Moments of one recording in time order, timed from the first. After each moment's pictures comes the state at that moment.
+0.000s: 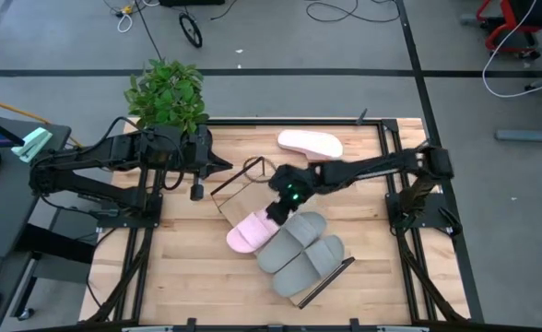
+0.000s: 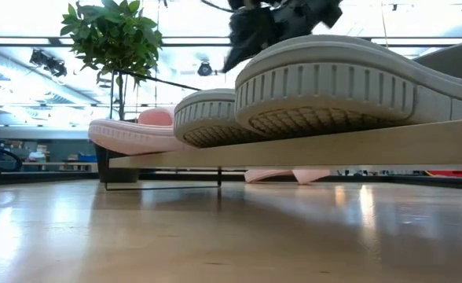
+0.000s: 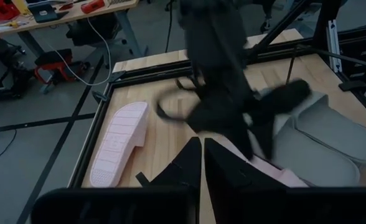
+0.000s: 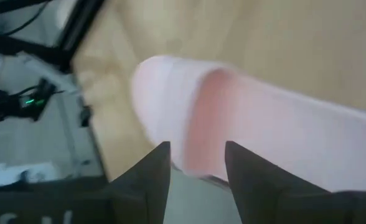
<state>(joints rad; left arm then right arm) 0.05 1.03 1.19 -0.55 -0.05 0.20 0.00 1.74 1.29 -0.35 -0.30 0.85</state>
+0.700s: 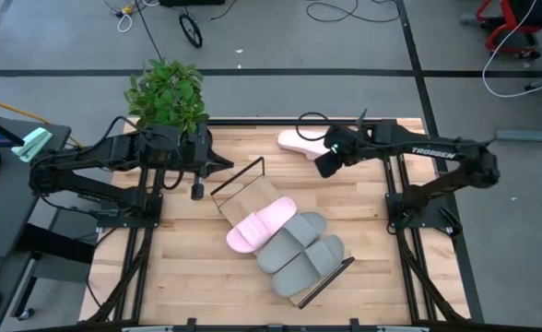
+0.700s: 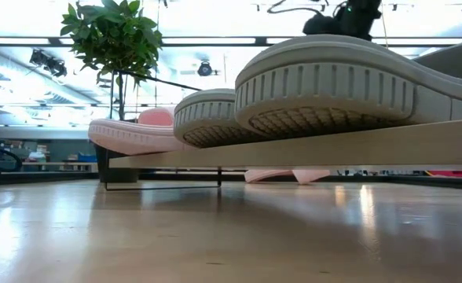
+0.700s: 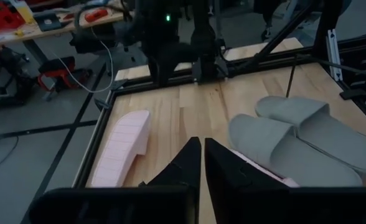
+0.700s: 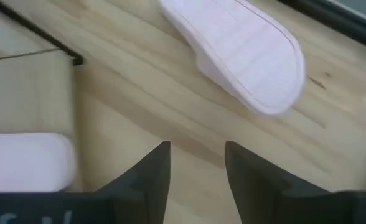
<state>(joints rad) 0.05 1.03 1.19 -0.52 -0.05 0.20 -0.26 1.34 1.26 -1.09 0.22 0.76</state>
